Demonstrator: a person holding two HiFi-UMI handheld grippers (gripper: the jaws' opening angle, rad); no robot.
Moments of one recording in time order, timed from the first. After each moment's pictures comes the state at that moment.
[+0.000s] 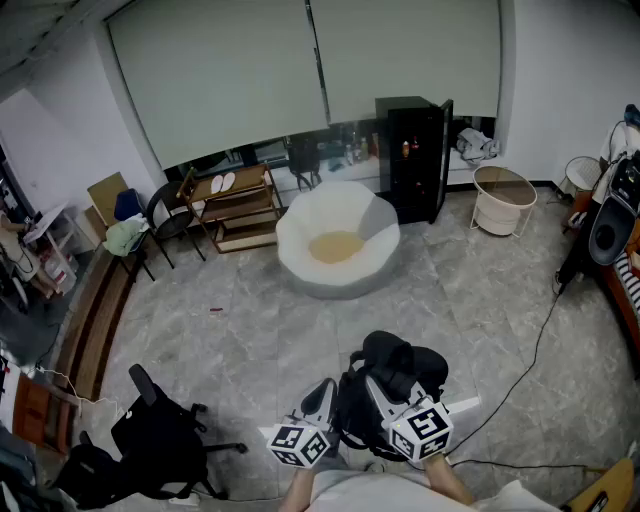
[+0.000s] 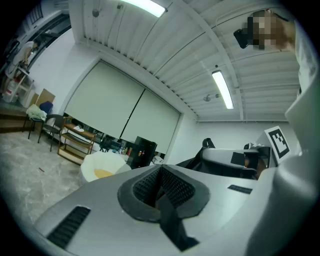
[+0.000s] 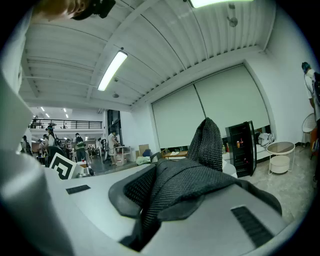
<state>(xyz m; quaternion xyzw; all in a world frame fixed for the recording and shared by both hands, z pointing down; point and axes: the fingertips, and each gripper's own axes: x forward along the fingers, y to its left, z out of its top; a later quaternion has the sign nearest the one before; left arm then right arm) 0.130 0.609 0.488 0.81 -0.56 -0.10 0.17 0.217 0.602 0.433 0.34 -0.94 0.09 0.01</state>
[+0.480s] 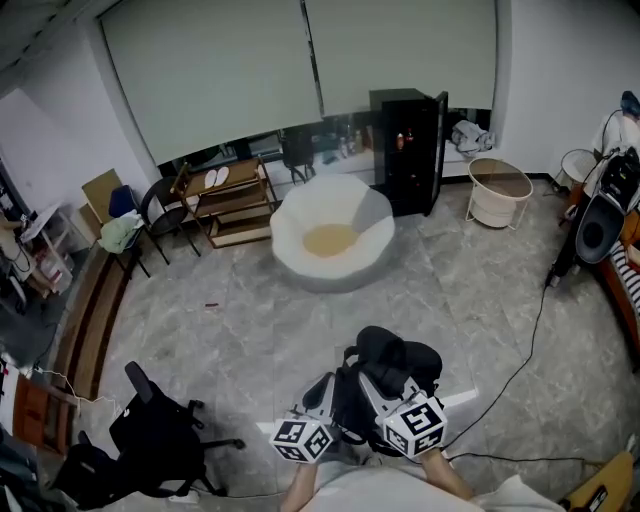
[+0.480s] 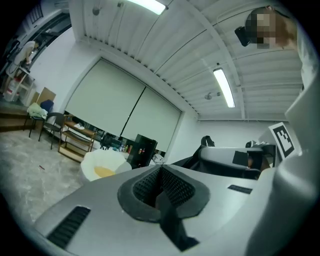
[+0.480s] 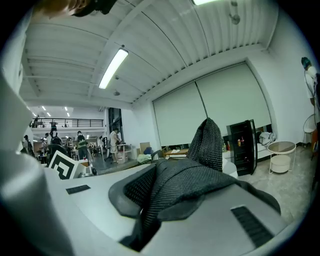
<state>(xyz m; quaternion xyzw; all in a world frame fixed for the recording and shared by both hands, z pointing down) 0.143 0.592 0.490 0.81 -0.56 -0.09 0.18 0.213 0.591 0.436 0.34 -0.94 0.09 0.02</state>
